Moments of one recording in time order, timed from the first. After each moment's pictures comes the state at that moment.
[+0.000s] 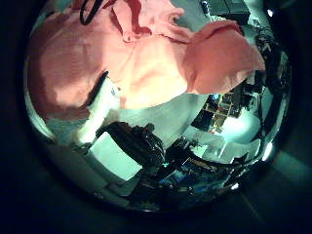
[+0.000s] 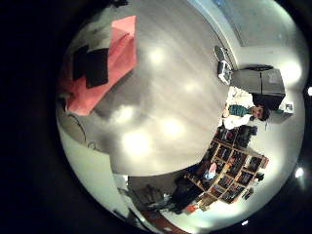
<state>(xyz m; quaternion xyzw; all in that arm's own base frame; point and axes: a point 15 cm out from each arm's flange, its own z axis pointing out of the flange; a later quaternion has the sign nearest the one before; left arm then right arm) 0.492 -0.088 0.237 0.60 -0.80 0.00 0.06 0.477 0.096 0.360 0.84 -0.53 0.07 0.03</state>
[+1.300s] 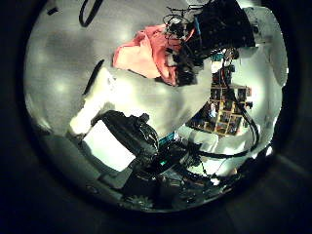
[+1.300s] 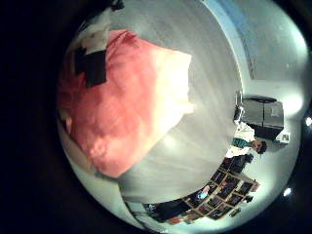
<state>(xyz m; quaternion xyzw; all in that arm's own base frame) 0.408 0.059 0.321 0.69 -0.72 0.03 0.03 0.535 0.268 0.268 0.89 -0.45 0.06 0.01</state>
